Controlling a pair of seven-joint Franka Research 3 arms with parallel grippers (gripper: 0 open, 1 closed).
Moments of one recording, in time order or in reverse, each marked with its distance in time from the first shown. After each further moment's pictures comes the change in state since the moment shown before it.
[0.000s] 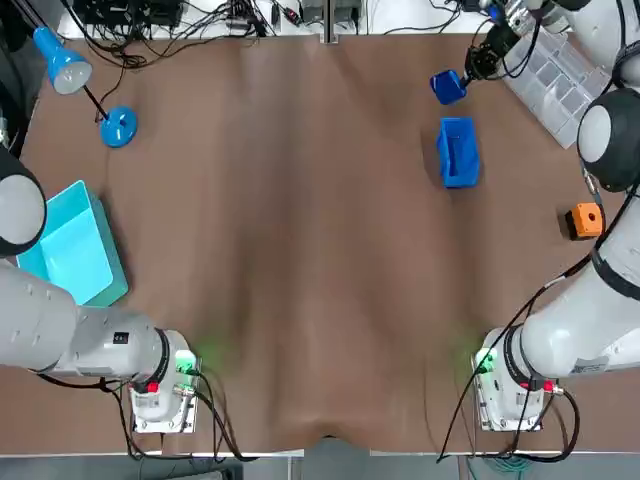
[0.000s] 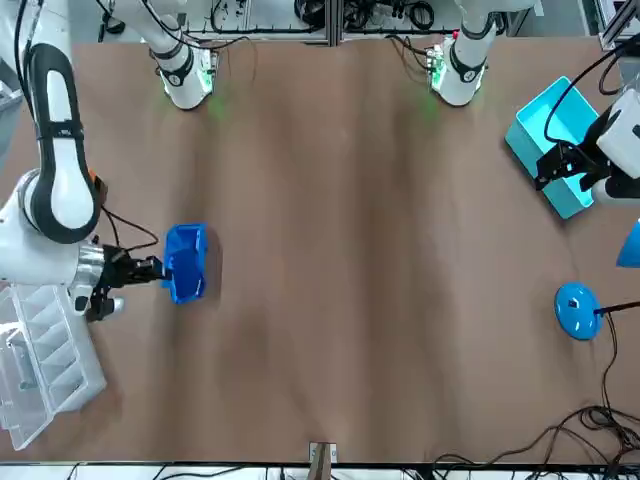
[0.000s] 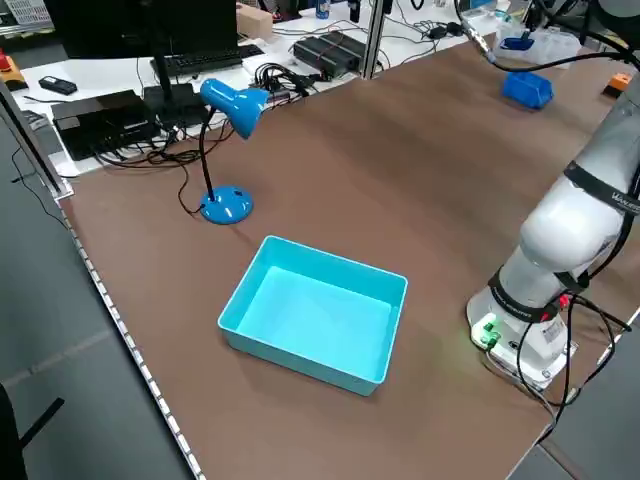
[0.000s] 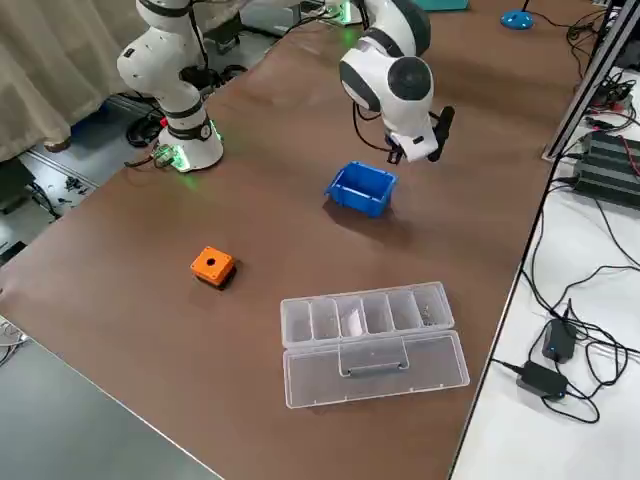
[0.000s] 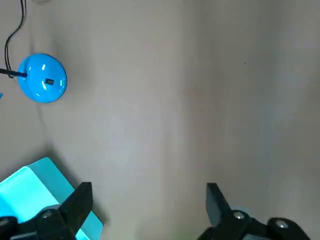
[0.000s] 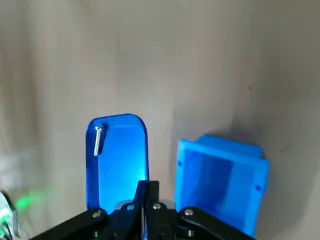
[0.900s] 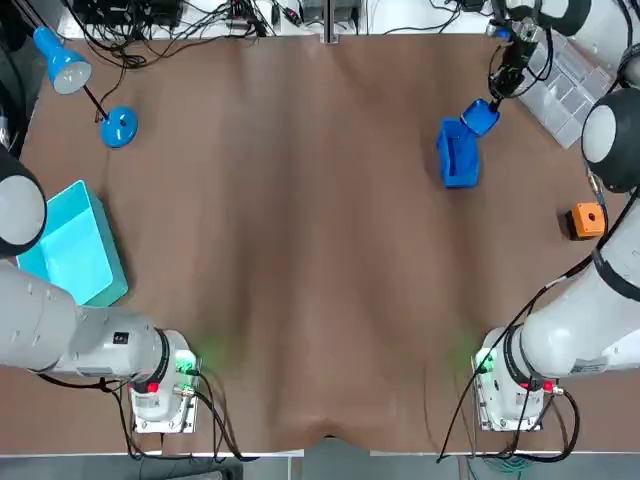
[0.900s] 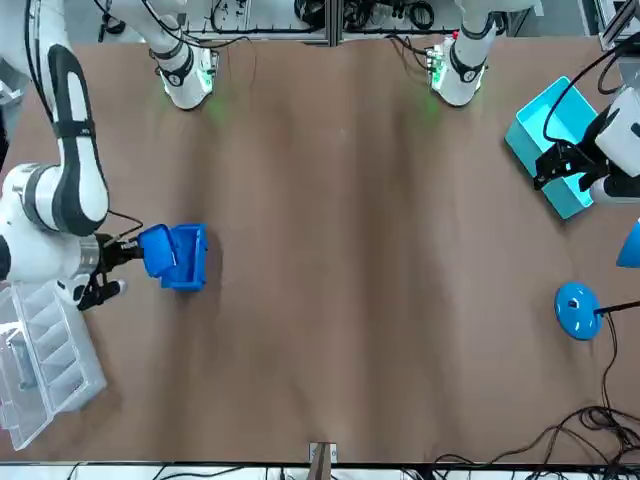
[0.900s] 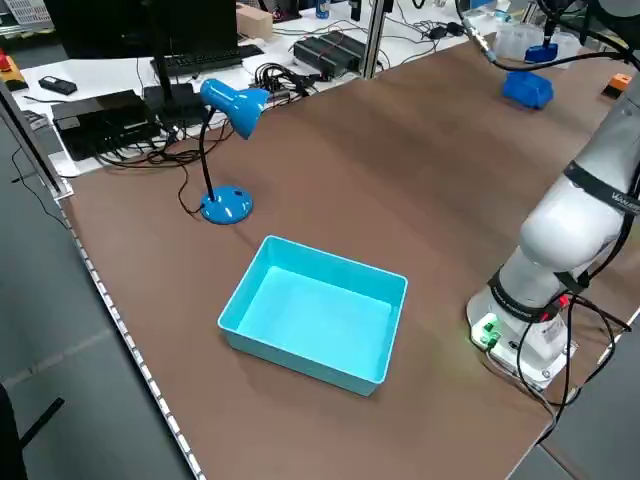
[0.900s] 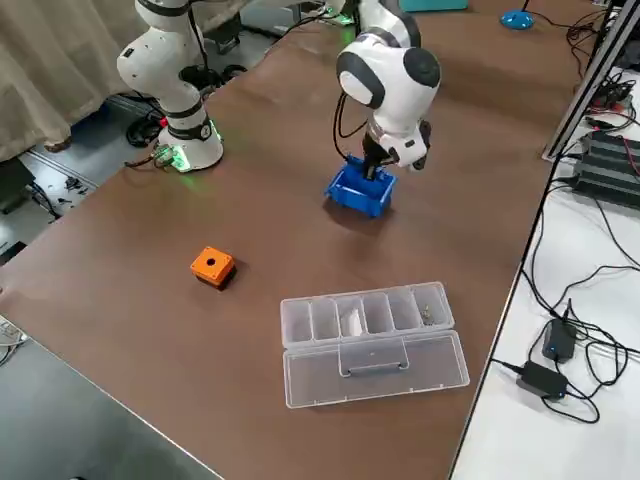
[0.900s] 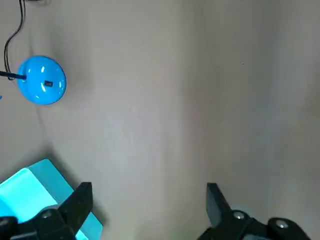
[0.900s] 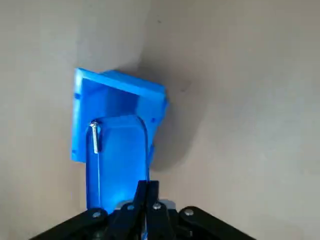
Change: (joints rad) left arm -0.002 0.000 -0.005 0.006 0.000 0.000 0.000; right arm 0.000 -0.011 0.009 -0.009 -0.444 -0.033 -0.005
